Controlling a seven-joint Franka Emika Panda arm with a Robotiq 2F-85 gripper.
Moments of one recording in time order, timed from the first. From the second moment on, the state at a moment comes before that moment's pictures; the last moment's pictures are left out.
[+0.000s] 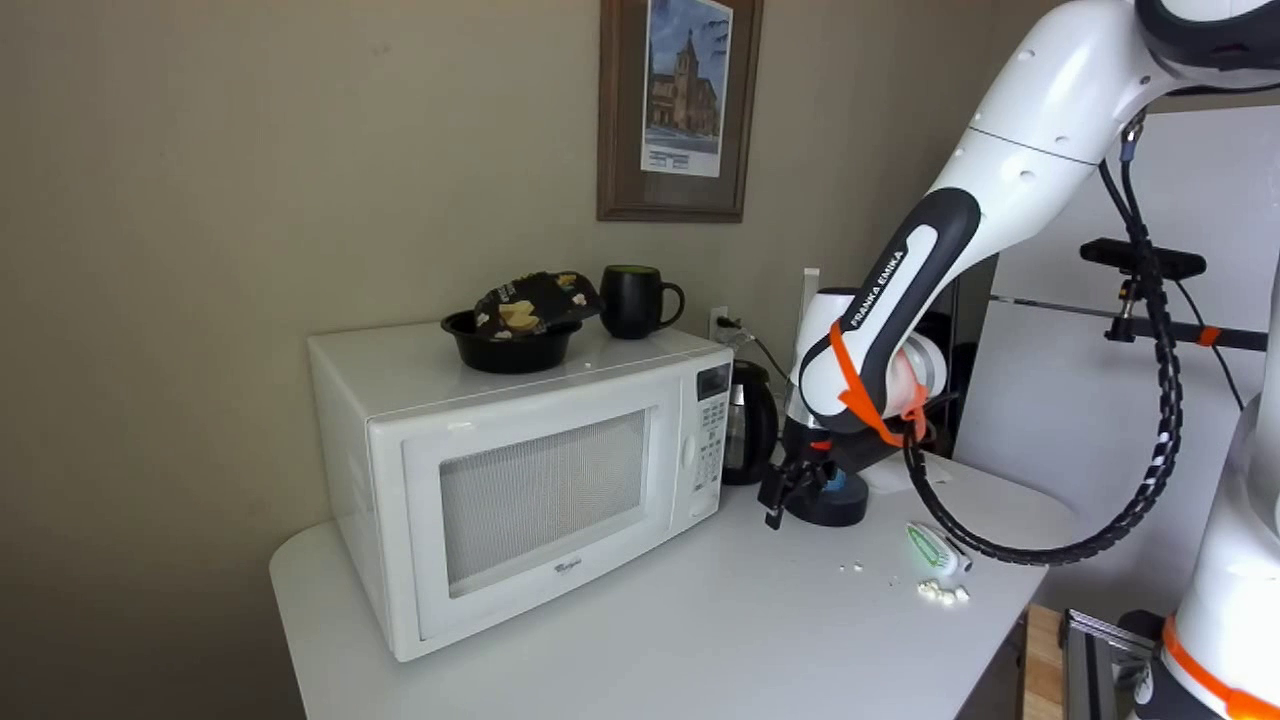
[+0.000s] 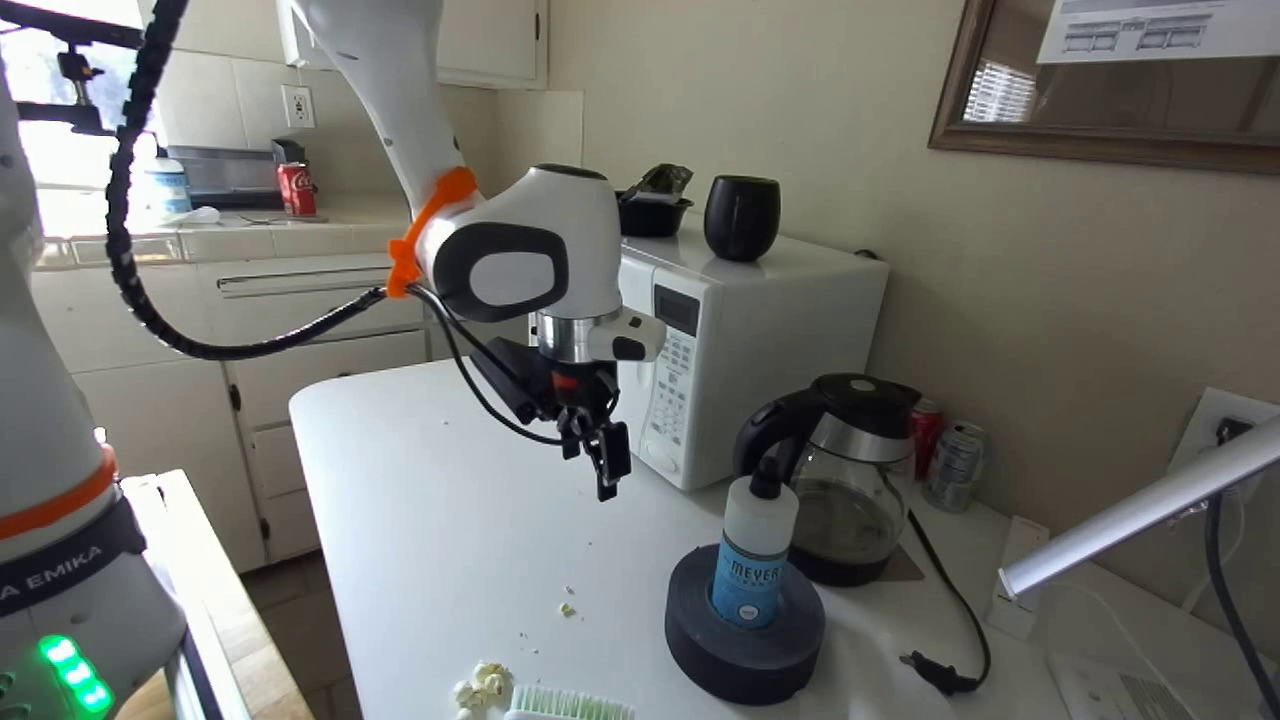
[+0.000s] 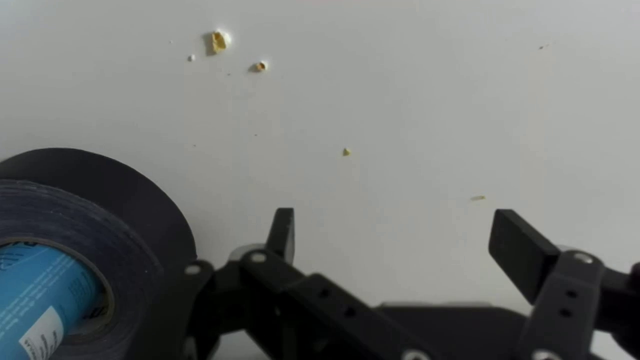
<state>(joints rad) -0.13 0.10 -0.16 -2.67 0.02 2.89 -0.08</state>
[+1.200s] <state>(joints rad) -0.34 0.23 0.20 -2.65 0.35 3.19 -0.34</state>
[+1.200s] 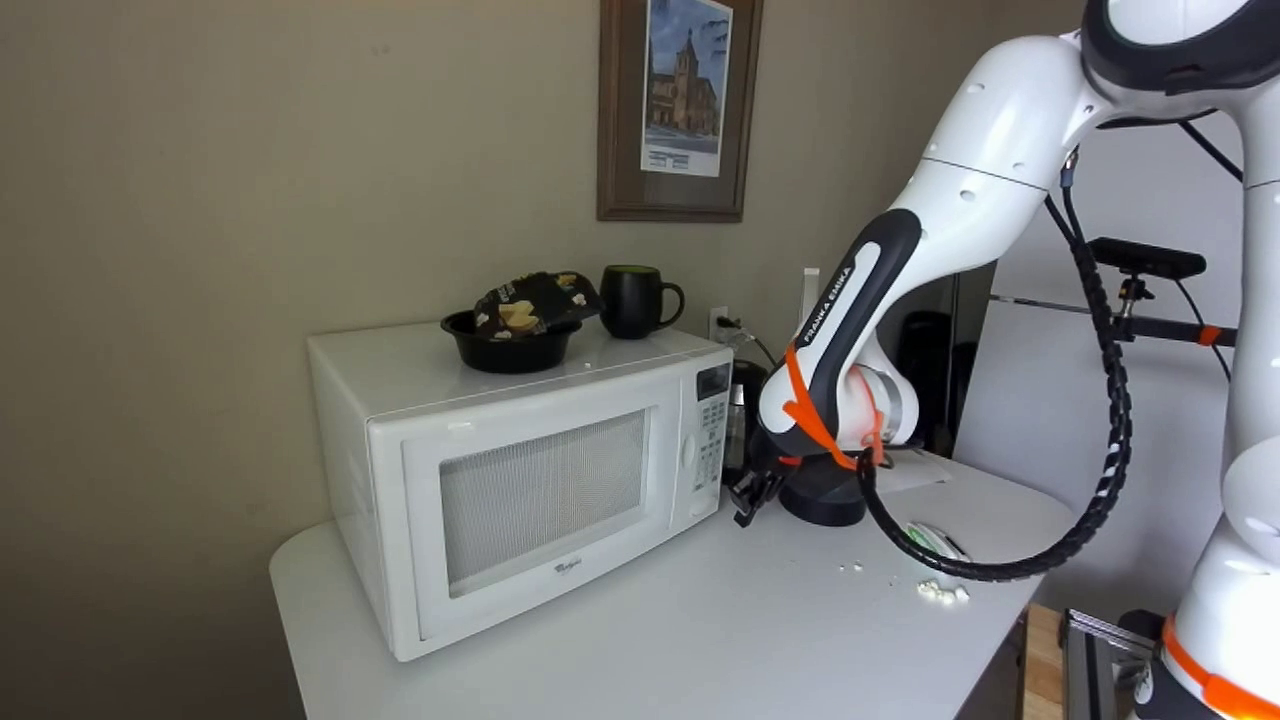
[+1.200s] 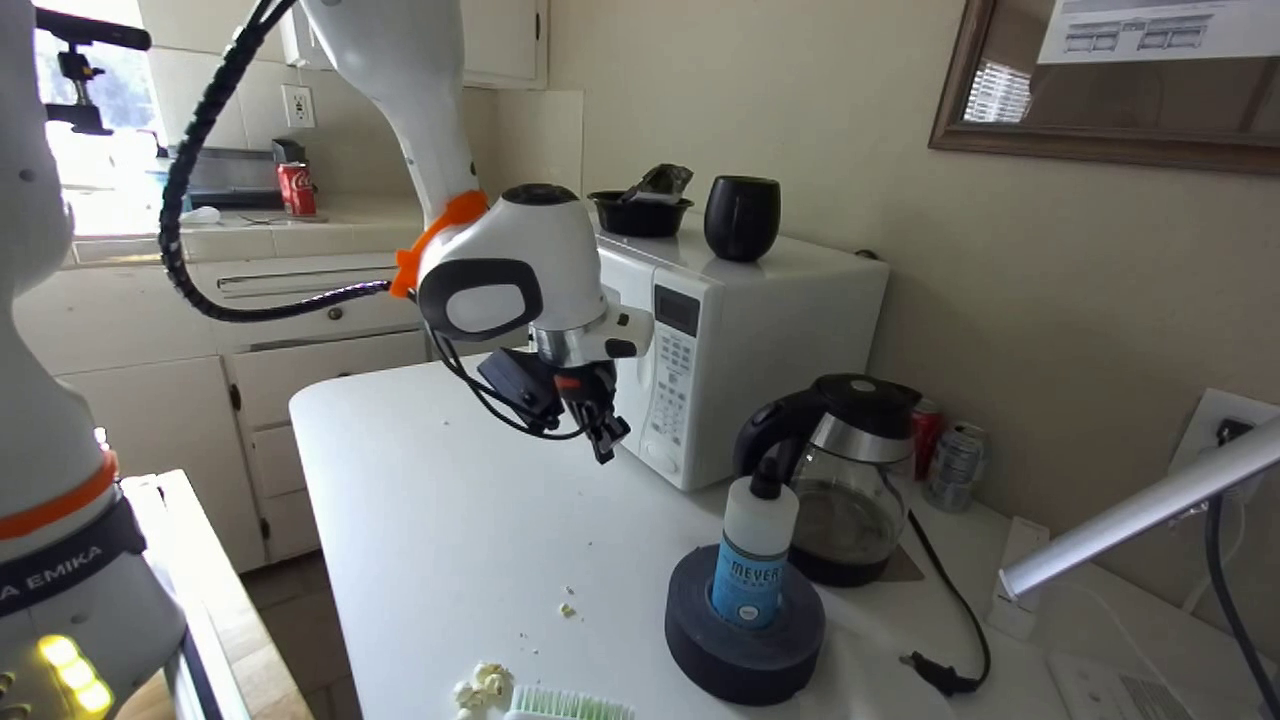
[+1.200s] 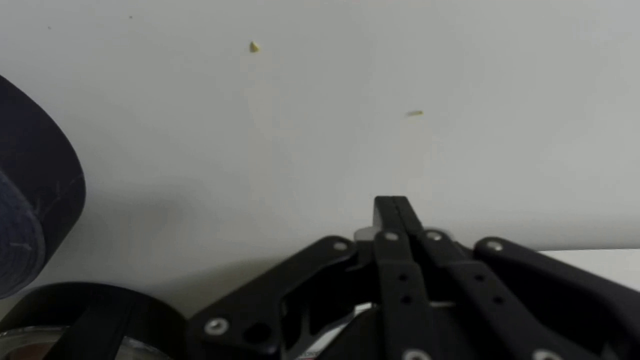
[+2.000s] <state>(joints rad) -0.62 0.43 0.37 -2.55 0.24 3.35 -0.39</state>
